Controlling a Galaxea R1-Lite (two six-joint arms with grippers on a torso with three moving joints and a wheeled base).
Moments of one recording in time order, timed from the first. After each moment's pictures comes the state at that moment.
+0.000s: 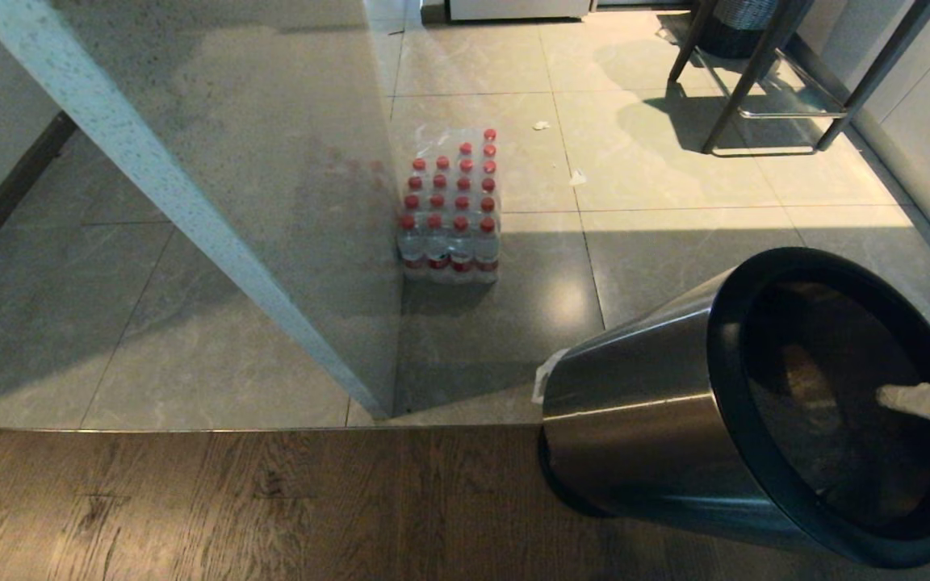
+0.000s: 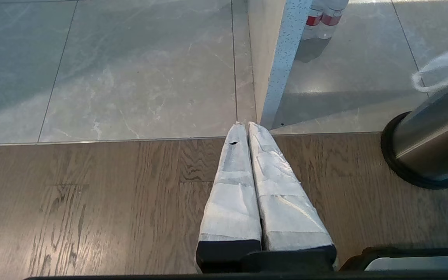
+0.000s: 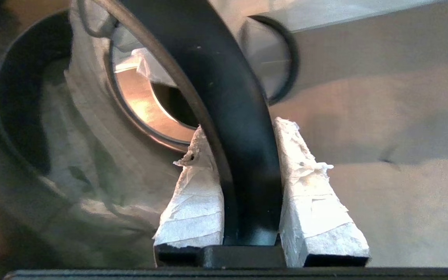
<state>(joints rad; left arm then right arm) 0.00 0.00 0.00 0.00 0.00 0.00 0.10 1.05 -0.79 0.27 0.11 0.33</state>
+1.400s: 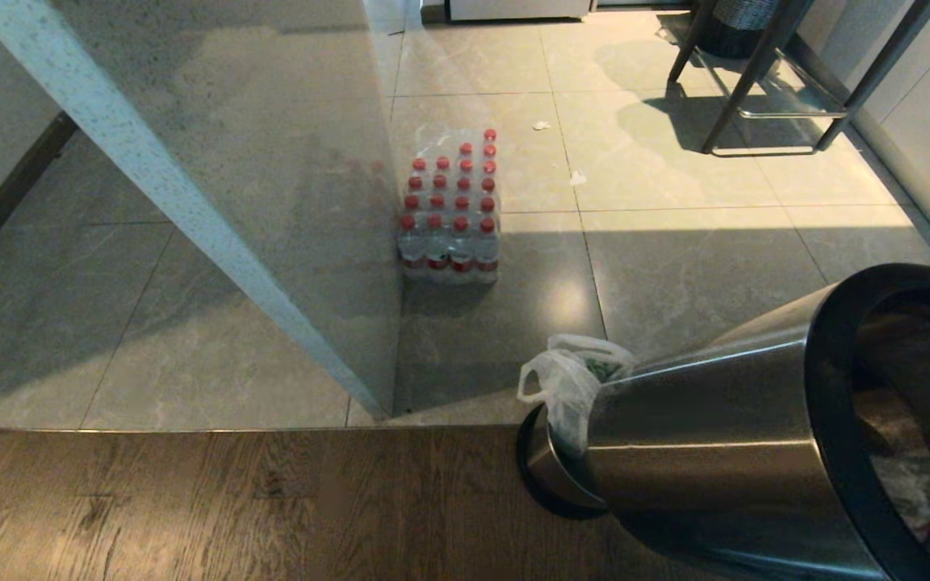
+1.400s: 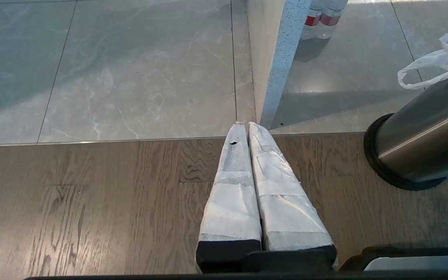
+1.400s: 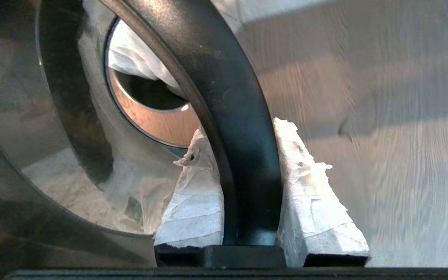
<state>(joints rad) 0.00 0.00 0.00 0.00 0.00 0.00 -0.03 0.86 -0.89 0.59 0.08 0.25</state>
